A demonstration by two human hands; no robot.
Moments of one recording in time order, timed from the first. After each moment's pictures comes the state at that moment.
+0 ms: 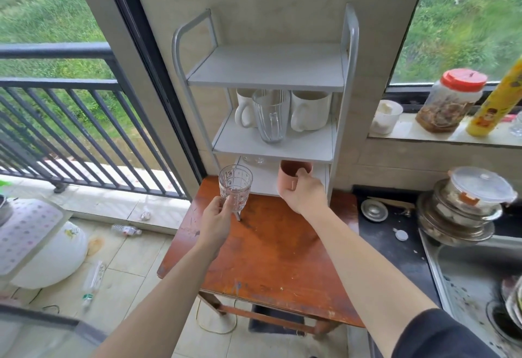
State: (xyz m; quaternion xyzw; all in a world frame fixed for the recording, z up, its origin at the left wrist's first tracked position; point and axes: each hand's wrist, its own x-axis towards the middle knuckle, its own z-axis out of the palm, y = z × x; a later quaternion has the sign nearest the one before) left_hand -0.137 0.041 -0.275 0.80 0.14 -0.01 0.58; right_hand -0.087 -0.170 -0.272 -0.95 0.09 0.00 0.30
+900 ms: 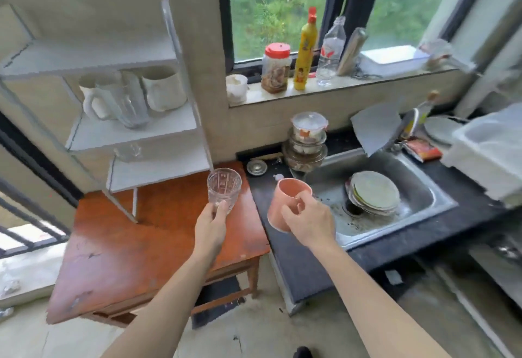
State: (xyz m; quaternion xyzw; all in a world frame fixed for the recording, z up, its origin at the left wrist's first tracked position) left_hand -0.268 -0.119 -0.292 0.80 -0.06 -0.14 0.58; right_hand -0.376 -0.305 -0.287 -0.88 0.35 -0.13 0.30
